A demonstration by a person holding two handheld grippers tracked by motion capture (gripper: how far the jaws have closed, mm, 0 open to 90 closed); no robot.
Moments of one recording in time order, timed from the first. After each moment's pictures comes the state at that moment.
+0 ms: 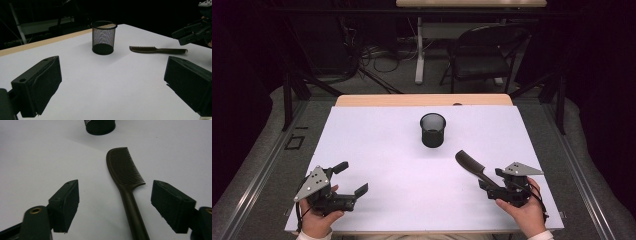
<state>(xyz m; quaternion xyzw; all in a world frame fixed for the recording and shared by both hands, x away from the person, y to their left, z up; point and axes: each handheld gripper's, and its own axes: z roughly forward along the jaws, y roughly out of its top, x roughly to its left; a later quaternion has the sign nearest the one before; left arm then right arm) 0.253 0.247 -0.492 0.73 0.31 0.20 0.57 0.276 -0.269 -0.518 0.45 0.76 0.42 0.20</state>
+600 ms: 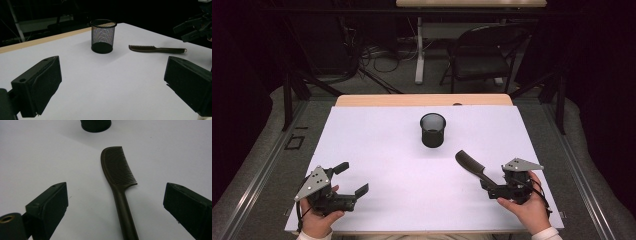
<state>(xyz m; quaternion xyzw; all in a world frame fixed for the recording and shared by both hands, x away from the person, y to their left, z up) 0.253 0.246 -0.493 0.73 0.32 0.20 0.57 0.281 -0.270 -0.505 0.45 0.78 0.39 0.20</state>
